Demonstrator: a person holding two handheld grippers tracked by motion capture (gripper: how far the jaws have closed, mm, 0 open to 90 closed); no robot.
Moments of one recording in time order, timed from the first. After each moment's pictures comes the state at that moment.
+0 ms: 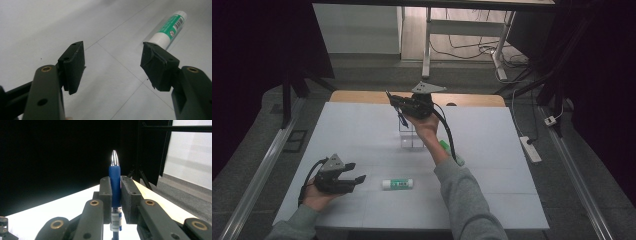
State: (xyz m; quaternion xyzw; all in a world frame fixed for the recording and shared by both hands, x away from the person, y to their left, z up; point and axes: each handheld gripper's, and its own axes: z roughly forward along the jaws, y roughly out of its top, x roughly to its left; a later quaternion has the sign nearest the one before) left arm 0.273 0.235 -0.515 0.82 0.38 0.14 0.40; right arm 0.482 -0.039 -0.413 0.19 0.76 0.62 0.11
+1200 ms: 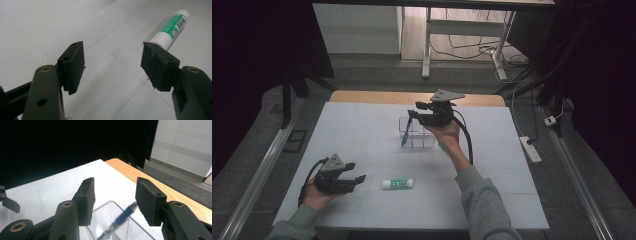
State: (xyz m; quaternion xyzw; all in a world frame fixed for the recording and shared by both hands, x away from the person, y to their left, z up) left arm 0.273 0.235 -0.515 0.82 0.39 0.15 0.39; right arm 0.464 -0.099 -0.416 0.22 0.79 0.56 0.14
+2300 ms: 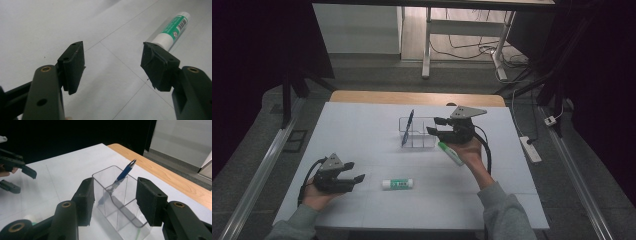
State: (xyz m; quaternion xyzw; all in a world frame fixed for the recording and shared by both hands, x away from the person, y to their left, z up) left arm 0.274 0.237 -0.514 0.82 0.39 0.15 0.39; right arm 0.420 -0.157 -0.422 0.21 0.81 0.53 0.13
